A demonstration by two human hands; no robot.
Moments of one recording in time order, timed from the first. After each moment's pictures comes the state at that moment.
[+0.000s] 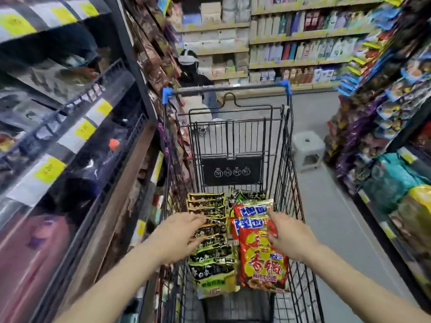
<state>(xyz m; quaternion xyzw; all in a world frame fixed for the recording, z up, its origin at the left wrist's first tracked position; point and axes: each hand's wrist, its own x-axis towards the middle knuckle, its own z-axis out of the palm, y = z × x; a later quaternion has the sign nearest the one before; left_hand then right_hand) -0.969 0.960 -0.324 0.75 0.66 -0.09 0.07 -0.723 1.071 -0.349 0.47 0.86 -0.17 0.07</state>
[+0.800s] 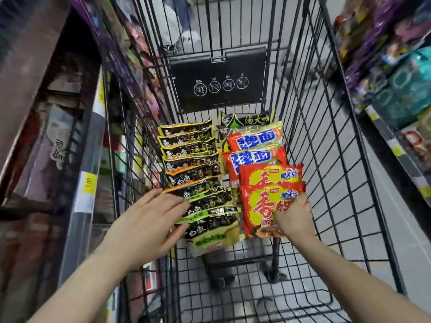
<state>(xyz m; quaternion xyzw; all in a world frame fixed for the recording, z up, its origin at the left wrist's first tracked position) -1.015 0.955 -0.493 0.77 0.61 -0.12 0.10 -0.736 1.062 -0.640 0.78 0.54 -0.32 -0.02</state>
